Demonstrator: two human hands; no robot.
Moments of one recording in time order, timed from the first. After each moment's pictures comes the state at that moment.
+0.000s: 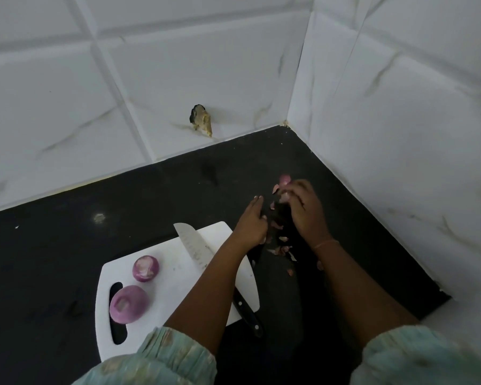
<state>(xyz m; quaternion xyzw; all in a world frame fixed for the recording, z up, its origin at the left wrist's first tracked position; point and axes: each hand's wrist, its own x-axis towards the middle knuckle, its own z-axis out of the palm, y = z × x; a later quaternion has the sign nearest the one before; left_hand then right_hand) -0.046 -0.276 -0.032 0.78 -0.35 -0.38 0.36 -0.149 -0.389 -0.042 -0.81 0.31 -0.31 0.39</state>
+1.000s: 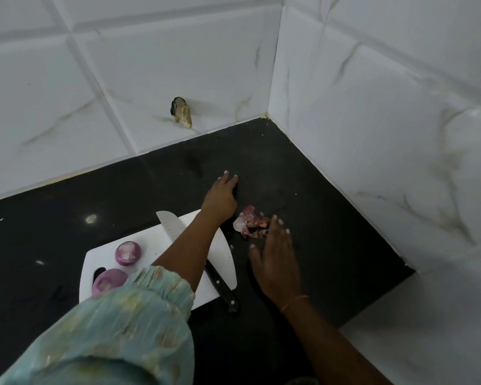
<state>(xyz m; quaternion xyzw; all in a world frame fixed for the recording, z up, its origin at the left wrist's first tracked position) -0.022 -0.288 -0.033 0.85 -0.44 -0.24 0.18 -0.223 -0.266 -0.076 -0.87 0.40 -0.17 0.24</state>
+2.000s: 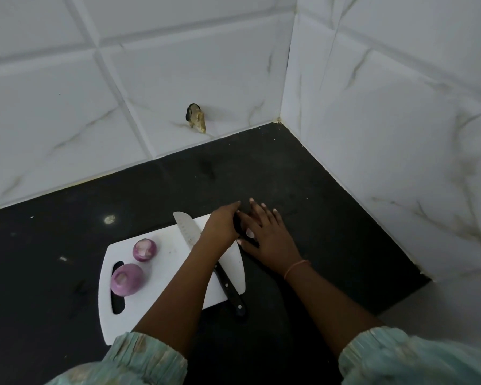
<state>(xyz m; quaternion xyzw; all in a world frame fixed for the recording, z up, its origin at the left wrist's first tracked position) -0.046 -0.236 -0.013 0.86 -0.41 -0.27 0.17 -0.176 -0.317 -0.078 -0.96 0.21 -0.08 0.15</state>
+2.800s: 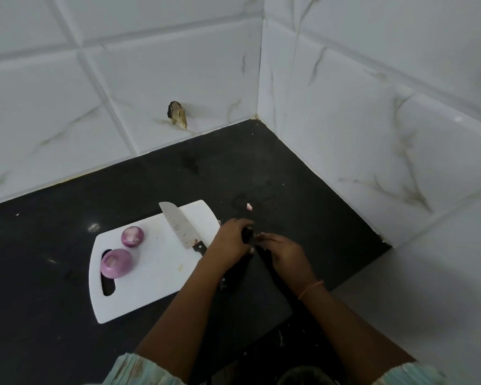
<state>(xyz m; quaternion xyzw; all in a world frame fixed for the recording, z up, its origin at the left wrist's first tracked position) -0.132 -0.200 -0.017 0.81 -0.45 -0.29 0.22 -0.282 -0.282 -0.084 -0.90 0.20 -0.29 0.26</state>
